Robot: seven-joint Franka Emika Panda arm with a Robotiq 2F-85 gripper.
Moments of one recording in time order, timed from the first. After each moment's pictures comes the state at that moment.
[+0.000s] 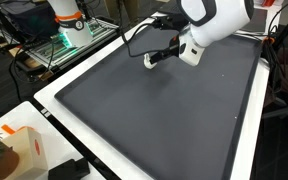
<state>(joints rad) 0.06 0.80 -0.01 -1.43 0.03 1.51 0.34</state>
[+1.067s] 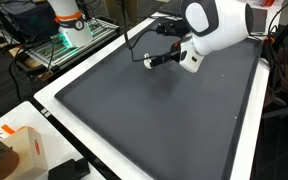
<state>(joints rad) 0.07 0.89 -0.03 -1.31 0.04 1.44 0.37</state>
